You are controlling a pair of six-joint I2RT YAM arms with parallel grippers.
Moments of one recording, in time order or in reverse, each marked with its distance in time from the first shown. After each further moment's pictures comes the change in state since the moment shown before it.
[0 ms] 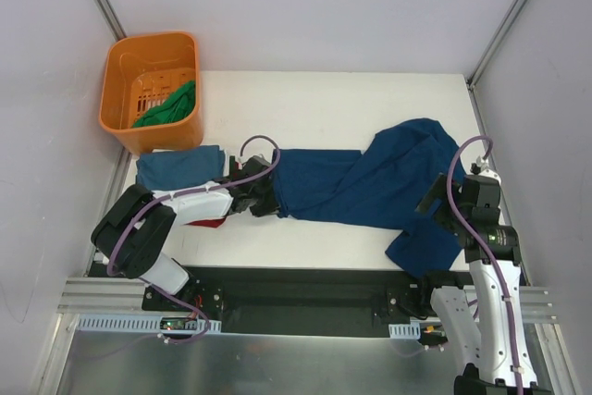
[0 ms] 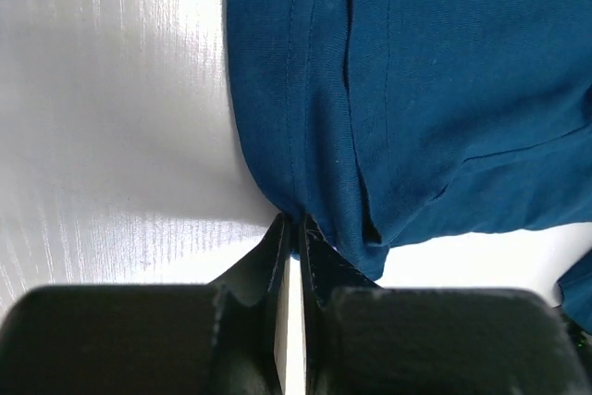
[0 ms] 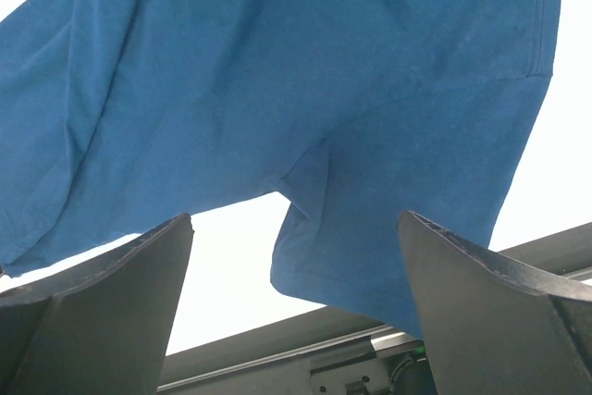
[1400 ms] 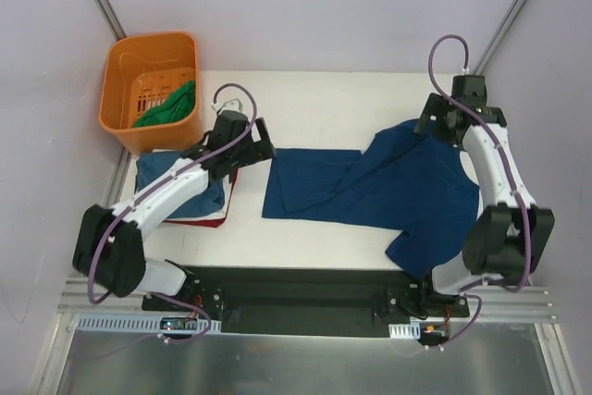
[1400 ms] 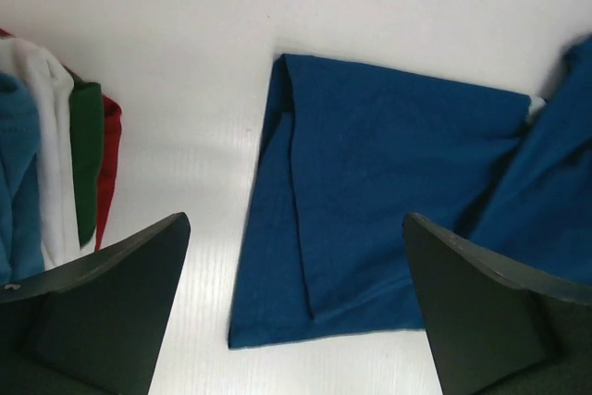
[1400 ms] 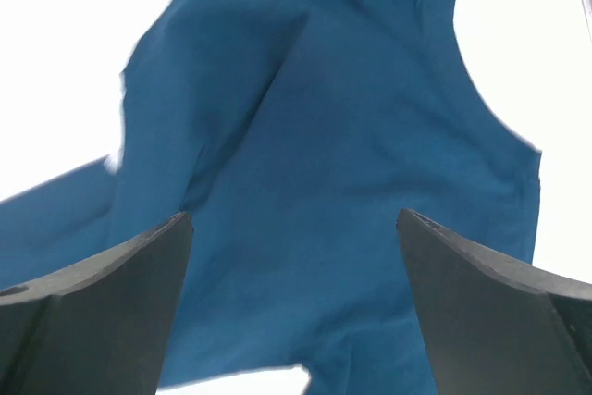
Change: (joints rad) left arm 0.178 -0.097 0.325 -0.139 -0.179 0.255; right arm -0.015 0.993 0.682 0.187 0.066 -0.157
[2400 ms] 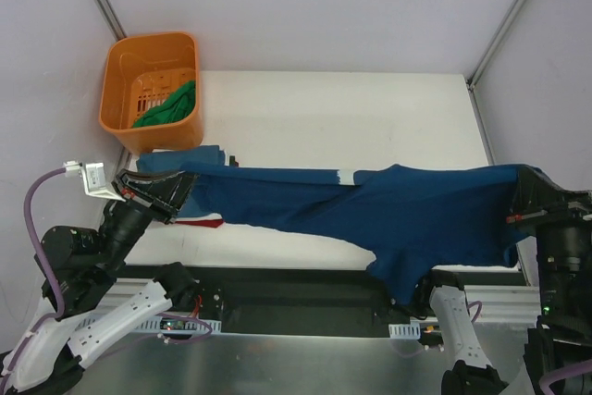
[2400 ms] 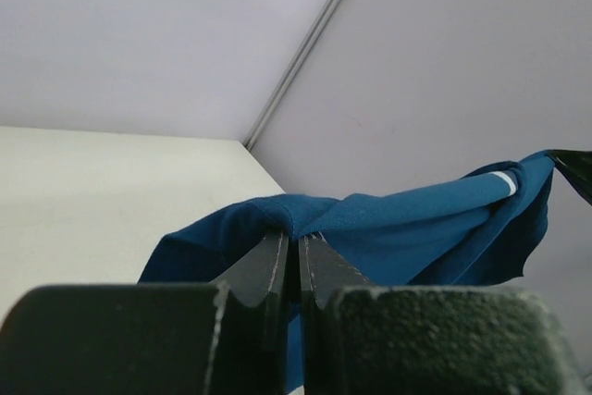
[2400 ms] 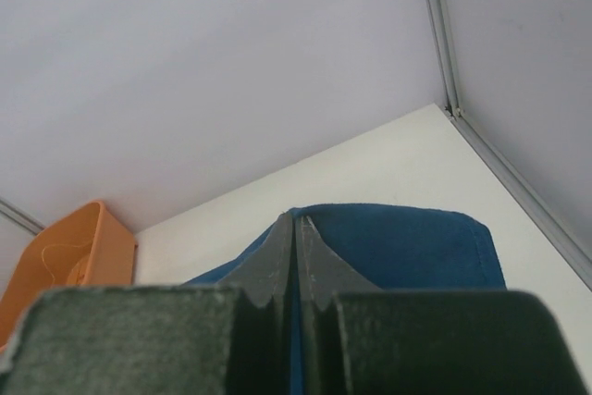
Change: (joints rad) left arm -0.318 -1.167 -0.121 0.024 -0.022 0.136; right arm -0.091 -0.974 0.370 -0.329 -0.111 0.123
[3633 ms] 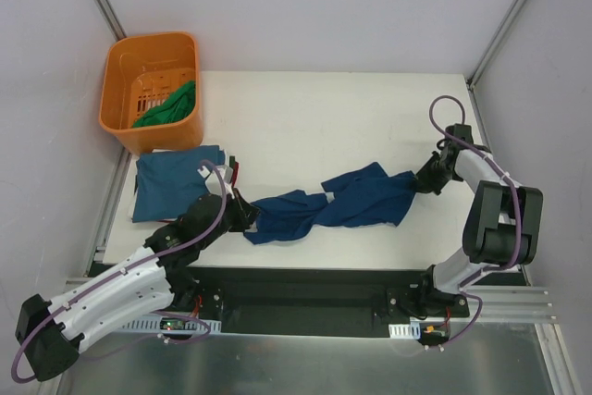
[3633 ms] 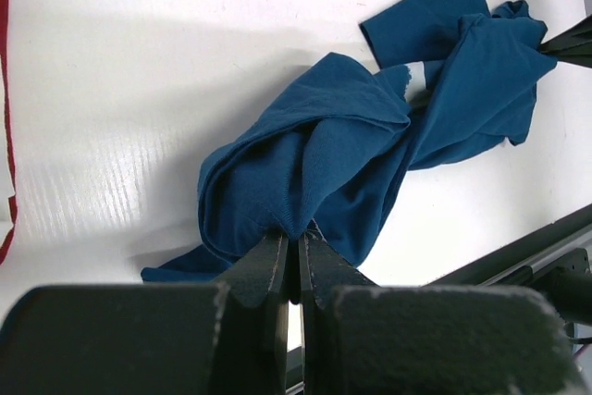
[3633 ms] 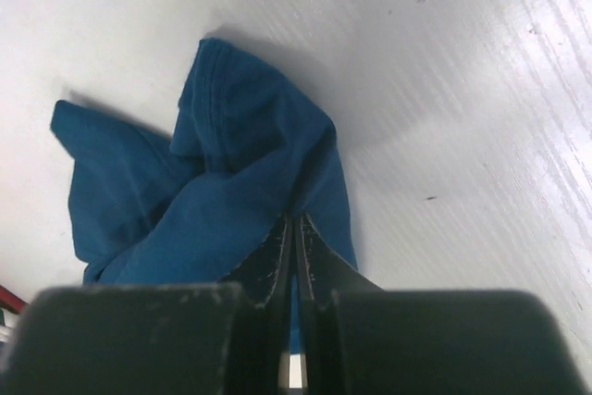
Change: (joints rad) left arm 0.000 0.378 -0.527 0.055 -0.038 -0.248; right arm -0.003 0.978 -0.834 0.461 -0.202 0.181
